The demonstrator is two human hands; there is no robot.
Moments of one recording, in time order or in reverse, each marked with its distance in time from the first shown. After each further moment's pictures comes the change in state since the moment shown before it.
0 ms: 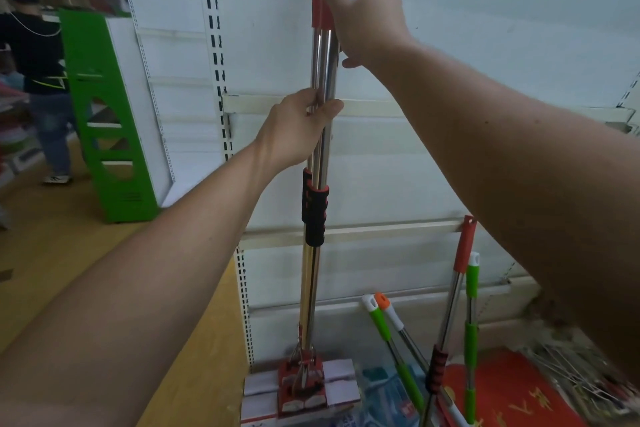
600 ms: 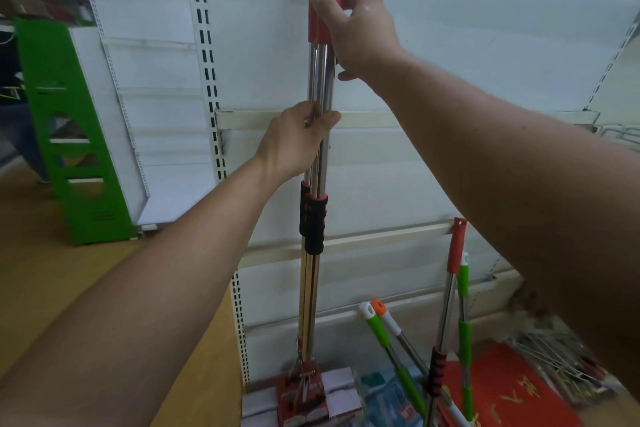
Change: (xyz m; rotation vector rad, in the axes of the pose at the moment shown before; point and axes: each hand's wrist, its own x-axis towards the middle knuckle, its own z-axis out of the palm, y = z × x) left_hand 0.017 -0.015 -0.001 -0.058 -0.034 0.034; right_hand 0.003 -0.005 0.010 -0.066 0.012 0.083
